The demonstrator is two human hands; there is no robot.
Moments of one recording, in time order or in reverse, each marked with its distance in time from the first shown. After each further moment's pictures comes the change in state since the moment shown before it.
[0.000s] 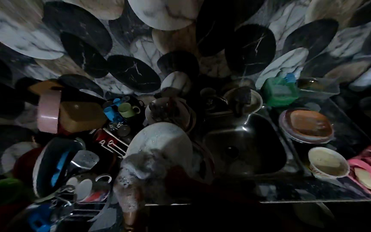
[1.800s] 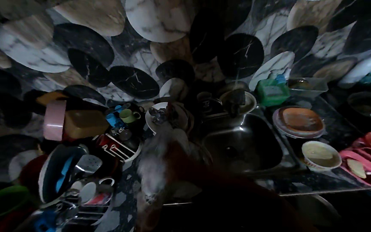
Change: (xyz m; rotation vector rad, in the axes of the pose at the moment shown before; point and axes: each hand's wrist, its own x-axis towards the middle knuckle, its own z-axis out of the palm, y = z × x) left_hand -0.057 0.007 -0.024 -0.221 -0.360 0.088; right_hand -0.030 -0.038 -0.057 0.045 0.510 -0.177
